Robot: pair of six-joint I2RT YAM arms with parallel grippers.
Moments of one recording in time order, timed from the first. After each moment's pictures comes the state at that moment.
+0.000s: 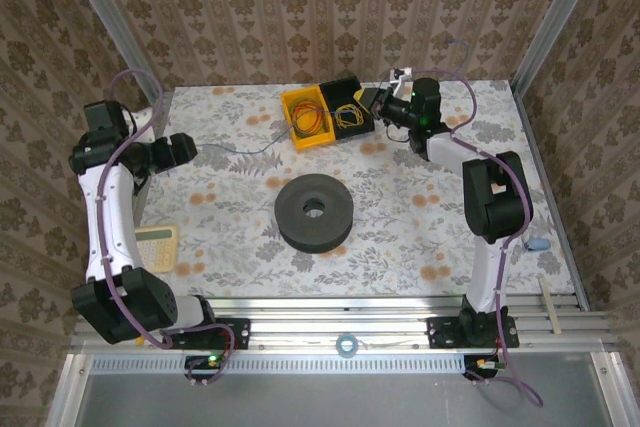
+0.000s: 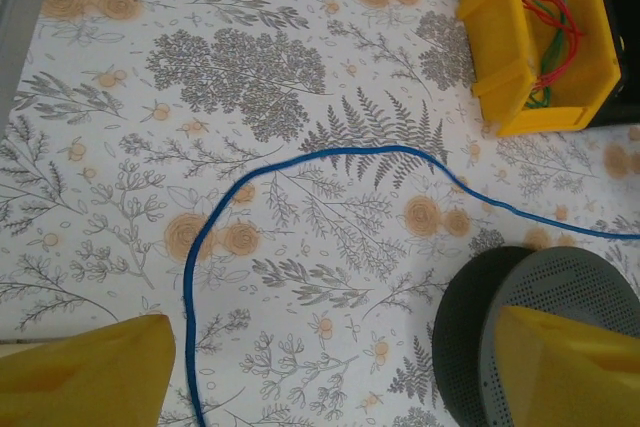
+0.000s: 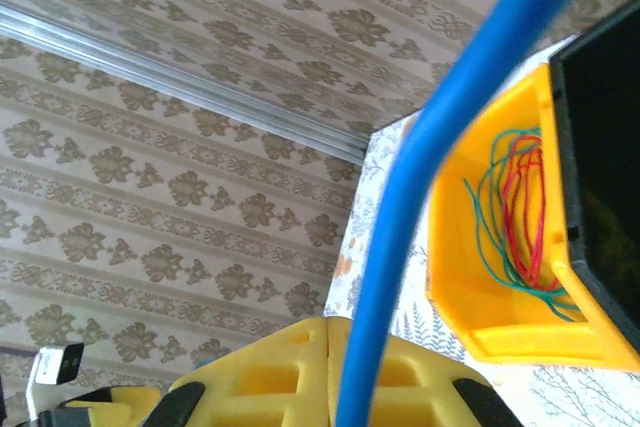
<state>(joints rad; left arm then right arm) 0.27 1.33 1.41 -1.05 0.42 -0.02 0.18 2.00 1.38 0.57 -0.71 1.06</state>
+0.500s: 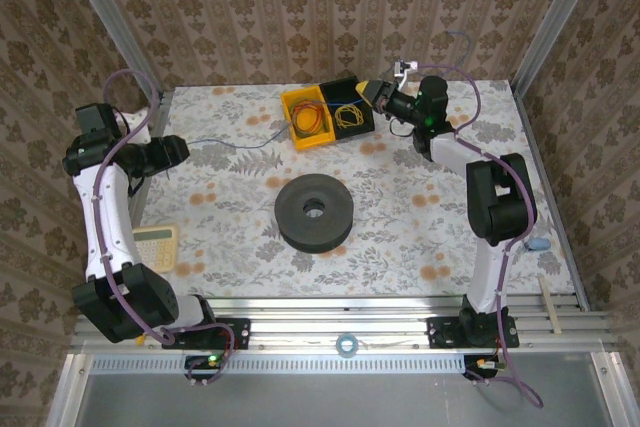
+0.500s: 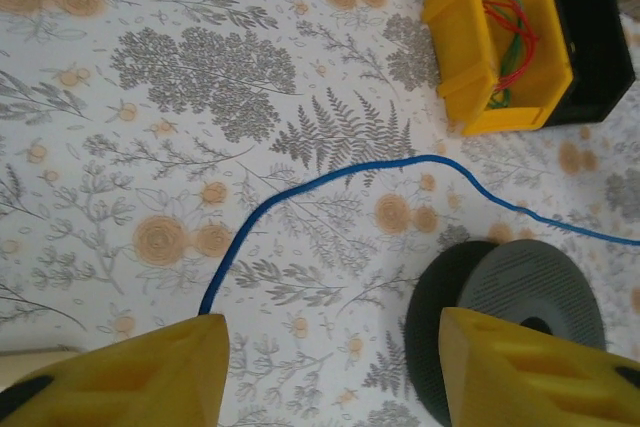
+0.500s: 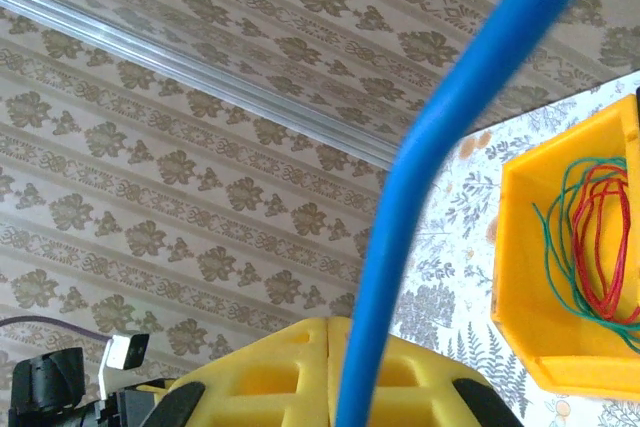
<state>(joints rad) 0.32 1.34 1.41 -1.05 0.53 -0.01 0.17 1.98 1.36 0.68 -0.74 1.14</state>
